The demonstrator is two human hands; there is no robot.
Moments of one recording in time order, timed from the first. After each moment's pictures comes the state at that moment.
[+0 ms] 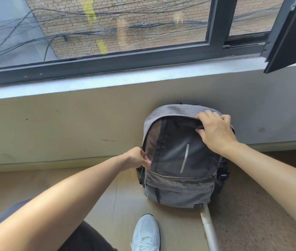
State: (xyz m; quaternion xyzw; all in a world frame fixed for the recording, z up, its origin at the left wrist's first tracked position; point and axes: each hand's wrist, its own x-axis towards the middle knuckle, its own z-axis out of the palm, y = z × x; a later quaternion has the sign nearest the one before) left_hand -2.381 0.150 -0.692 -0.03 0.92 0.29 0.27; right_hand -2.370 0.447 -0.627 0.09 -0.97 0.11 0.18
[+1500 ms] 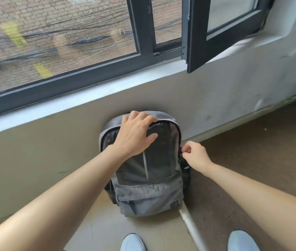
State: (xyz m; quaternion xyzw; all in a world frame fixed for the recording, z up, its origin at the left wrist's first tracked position) left_hand -2.392 0.304 -0.580 0.37 0.92 0.07 -0.15; right_hand -2.314 0.514 -0.705 -0.21 -0.88 0.43 0.03
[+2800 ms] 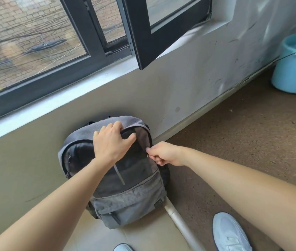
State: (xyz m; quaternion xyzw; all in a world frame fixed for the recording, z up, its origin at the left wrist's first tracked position) left_hand -2.397 0.355 -0.618 0.23 0.96 0.09 -0.12; right_hand -2.320 0.532 -0.700 -0.11 -0.72 0.65 -0.21
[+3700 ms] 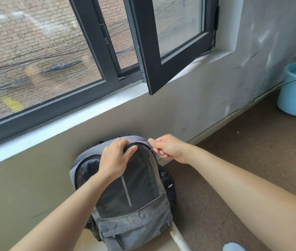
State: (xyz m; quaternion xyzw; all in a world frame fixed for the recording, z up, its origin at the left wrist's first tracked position) left_hand -2.412 0.338 -0.603 0.30 0.92 0.23 -0.07; right_hand -2.343 0.551 -0.620 -0.08 -0.73 0.67 -0.07
